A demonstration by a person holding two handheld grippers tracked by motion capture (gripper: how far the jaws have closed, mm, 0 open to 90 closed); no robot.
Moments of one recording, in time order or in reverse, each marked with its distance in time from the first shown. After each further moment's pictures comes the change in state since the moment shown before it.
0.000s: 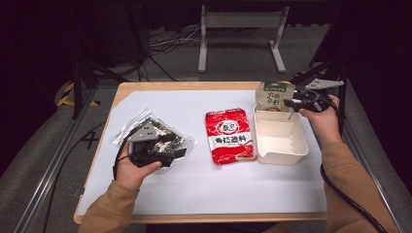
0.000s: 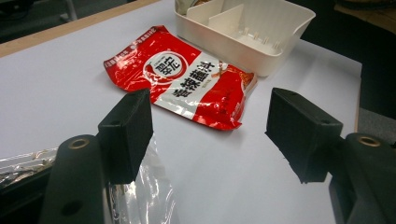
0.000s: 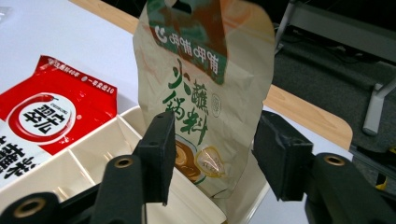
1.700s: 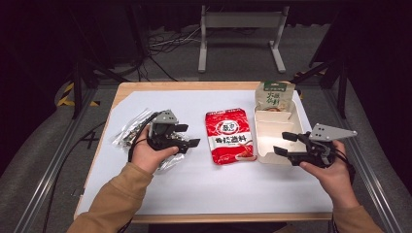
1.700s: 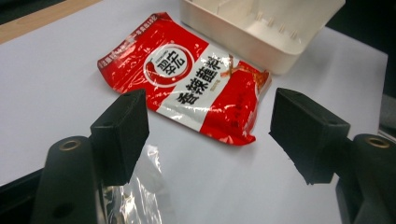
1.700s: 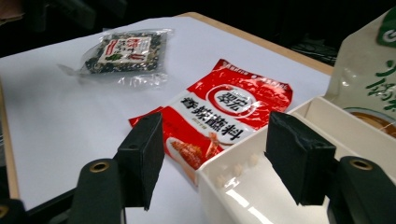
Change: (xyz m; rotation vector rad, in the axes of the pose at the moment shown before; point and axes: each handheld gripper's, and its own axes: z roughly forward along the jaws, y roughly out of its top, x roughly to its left) left arm 0.010 0.039 0.042 0.110 0.004 -0.030; right arm 0.138 -0.039 -0.092 -0.109 0.272 -0.036
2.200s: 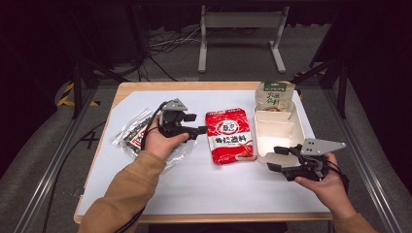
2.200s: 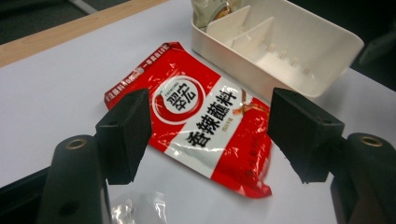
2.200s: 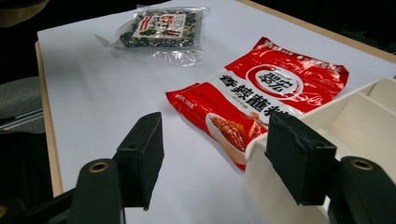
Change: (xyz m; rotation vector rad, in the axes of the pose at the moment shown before) left arm 0.014 0.027 0.032 -0.035 0.024 -0.051; right arm 0.021 -0.023 0.010 0.043 0.111 -0.038
